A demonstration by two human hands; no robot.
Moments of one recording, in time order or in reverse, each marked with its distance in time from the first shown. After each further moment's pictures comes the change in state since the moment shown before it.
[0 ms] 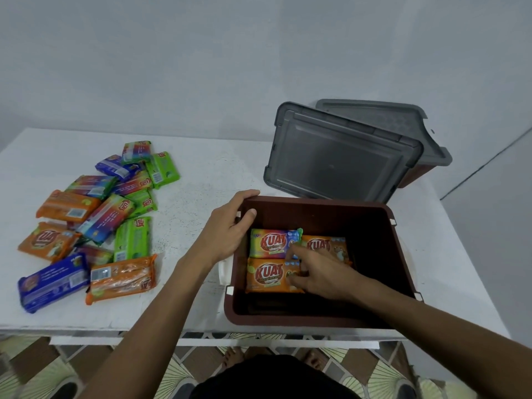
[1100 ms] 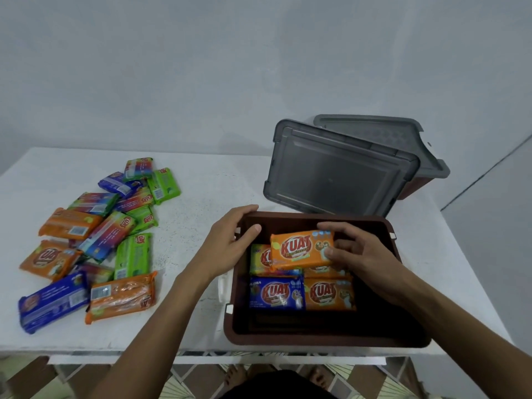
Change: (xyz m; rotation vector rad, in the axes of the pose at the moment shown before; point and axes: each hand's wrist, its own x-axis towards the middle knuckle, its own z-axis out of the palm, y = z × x) left_hand 0.003 0.004 -0.004 -0.012 0.026 0.066; right_hand -0.035 0.022 -0.055 0.986 0.221 0.002
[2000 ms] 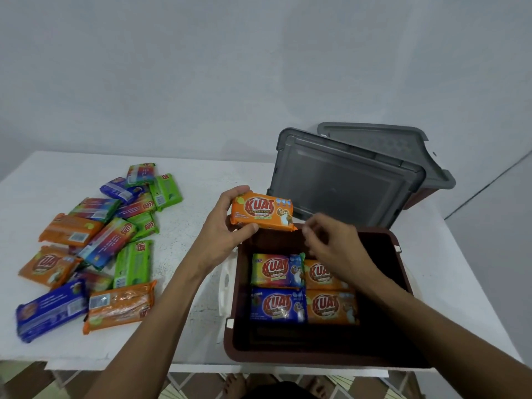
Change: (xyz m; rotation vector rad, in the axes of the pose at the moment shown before) left_hand 0.017 0.019 -0.018 -0.470 0.041 -0.080; right_hand 0.047 -0.018 0.034 -0.677 0.245 -0.292
